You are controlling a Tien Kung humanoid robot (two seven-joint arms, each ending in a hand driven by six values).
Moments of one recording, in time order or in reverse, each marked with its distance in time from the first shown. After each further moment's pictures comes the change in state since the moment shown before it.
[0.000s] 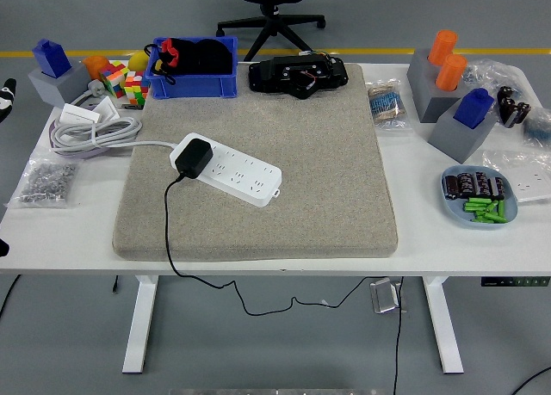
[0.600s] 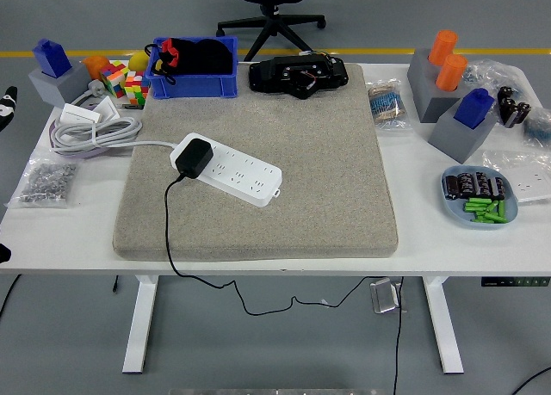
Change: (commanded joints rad) left arm 0.018 -0.017 -0.013 -0.011 -0.009 -0.018 0.014; right arm -0.005 0.005 0.043 0.000 -0.023 0.005 -0.005
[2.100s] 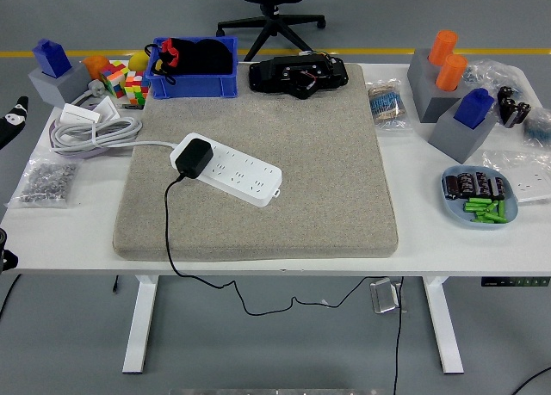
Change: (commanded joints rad) left arm 0.016 -0.009 0.015 0.000 -0.010 -0.019 0.010; right arm 0.000 0.007 0.027 -0.005 -0.014 0.014 -0.016
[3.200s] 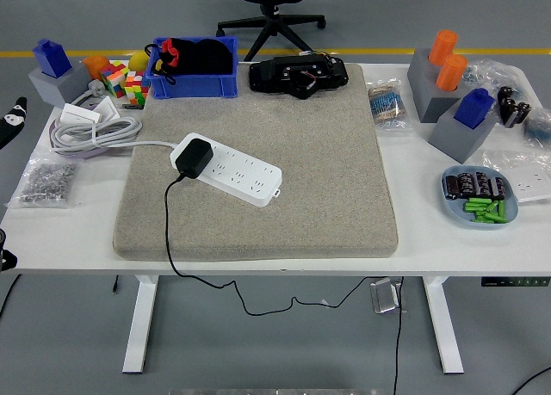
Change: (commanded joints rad) left arm -0.002 0.003 0.002 0.000 -0.002 -0.008 0.006; right arm 0.004 -0.009 -0.038 0.000 0.009 0.005 -0.005
